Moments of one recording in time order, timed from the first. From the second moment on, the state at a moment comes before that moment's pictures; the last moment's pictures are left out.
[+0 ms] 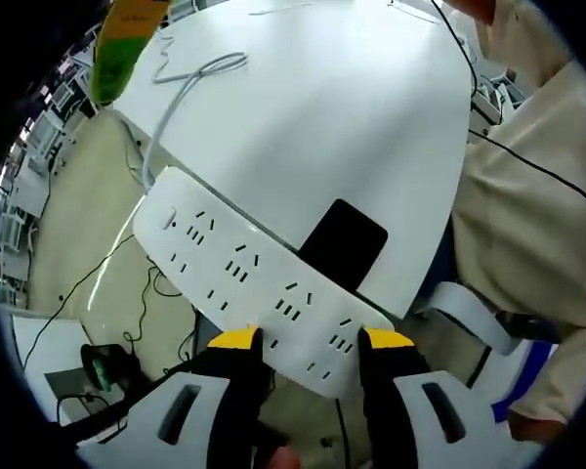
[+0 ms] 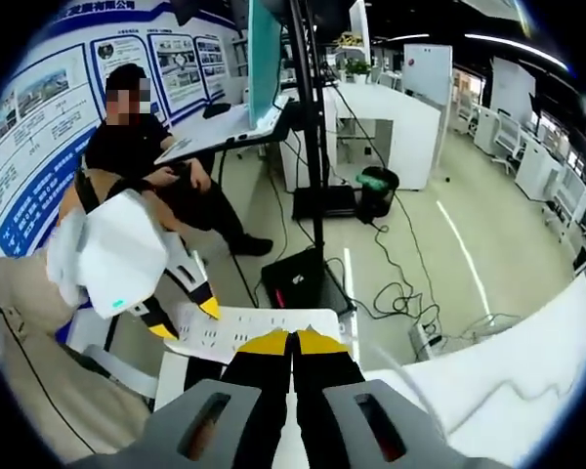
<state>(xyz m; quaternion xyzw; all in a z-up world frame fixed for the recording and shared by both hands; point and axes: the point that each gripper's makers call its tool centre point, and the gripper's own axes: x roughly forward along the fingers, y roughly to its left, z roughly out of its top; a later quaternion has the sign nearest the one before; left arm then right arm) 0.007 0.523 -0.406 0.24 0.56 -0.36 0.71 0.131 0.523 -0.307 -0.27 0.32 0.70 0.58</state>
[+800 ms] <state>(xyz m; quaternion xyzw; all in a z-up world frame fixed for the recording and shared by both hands) -0.003 0.516 -0.406 0.24 0.56 -0.36 0.71 0.130 0.537 -0.345 -0.29 0.35 0.70 0.55</state>
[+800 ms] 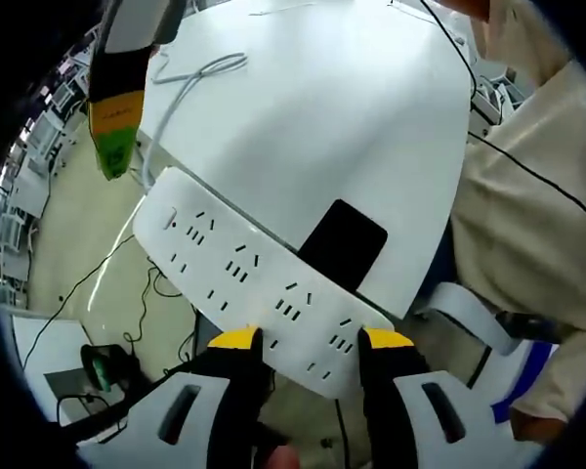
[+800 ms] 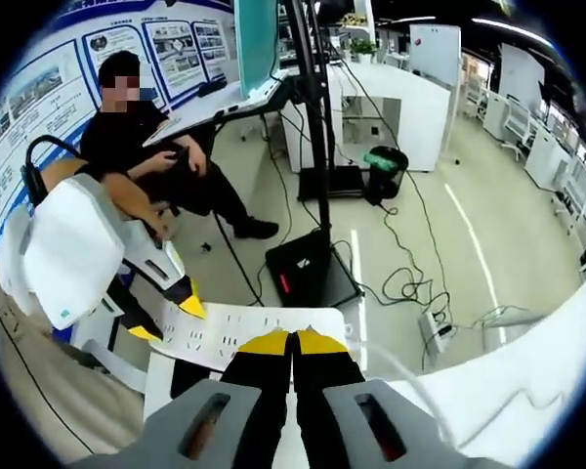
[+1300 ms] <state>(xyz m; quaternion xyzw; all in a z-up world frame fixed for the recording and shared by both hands) -0.002 0.517 -0.406 0.24 0.55 -0.36 0.71 0.125 0.535 -0.370 -0.31 0.36 0.69 0.54</state>
